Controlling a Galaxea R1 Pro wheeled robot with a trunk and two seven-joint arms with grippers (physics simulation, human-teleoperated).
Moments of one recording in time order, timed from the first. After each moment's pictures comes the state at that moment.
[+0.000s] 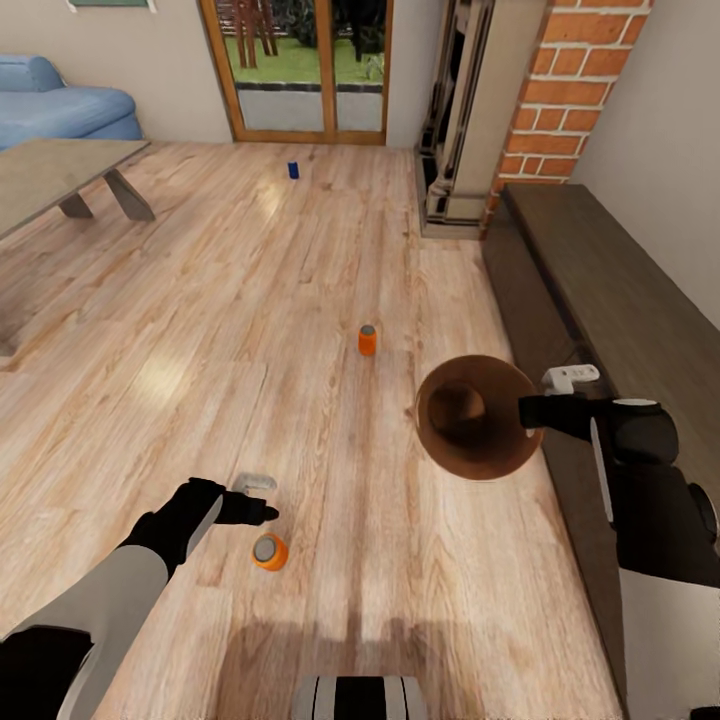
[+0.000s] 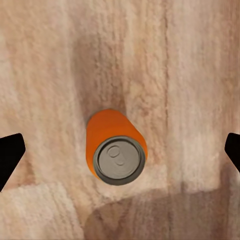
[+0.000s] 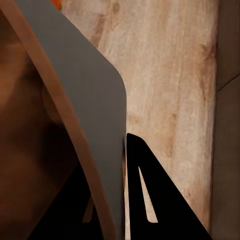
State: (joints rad) left arm -0.87 0.10 -0.16 -0.51 0.00 0.63 -0.31; right arm -0.76 -0.15 -0.14 -1.58 0.31 1.05 0.50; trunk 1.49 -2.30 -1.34
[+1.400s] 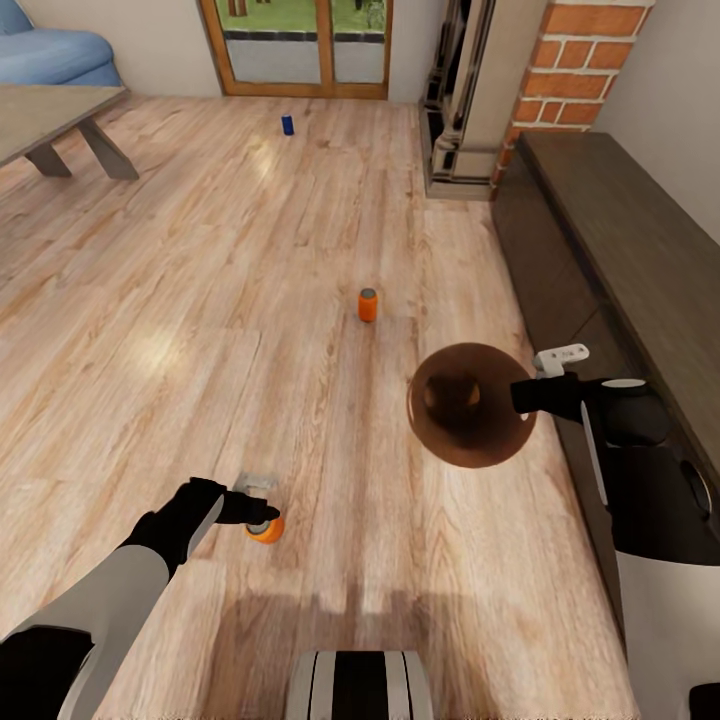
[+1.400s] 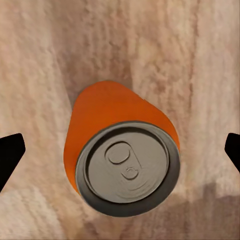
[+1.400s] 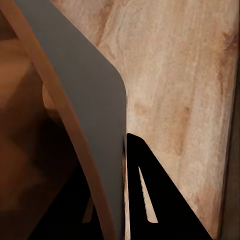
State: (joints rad) left arm -0.87 0.10 -0.16 -0.51 0.00 0.63 -0.31; right arm -0.82 -0.17 -0.05 -1.58 0.32 1.05 0.50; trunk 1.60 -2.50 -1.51
